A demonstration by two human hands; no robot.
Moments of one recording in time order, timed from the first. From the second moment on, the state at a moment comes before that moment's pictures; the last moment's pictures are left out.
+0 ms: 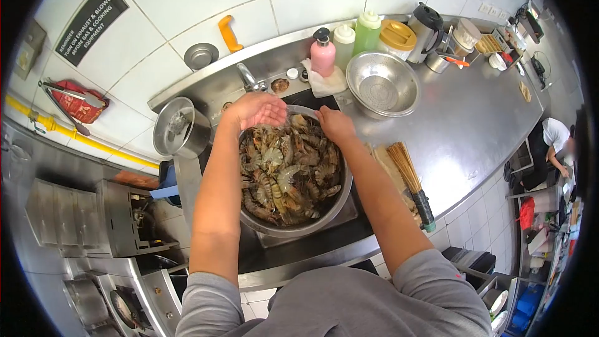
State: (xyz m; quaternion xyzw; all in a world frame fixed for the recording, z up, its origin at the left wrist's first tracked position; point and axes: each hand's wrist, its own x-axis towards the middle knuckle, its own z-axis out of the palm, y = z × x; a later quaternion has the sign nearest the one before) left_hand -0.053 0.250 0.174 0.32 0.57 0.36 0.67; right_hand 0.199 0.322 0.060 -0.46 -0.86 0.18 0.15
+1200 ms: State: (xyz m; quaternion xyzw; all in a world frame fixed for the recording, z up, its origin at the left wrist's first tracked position) left_hand -0.108 0.183 0.114 0.34 0.71 0.49 0.38; right_hand 0.201 0.321 0.058 -0.46 -0.85 0.20 0.15
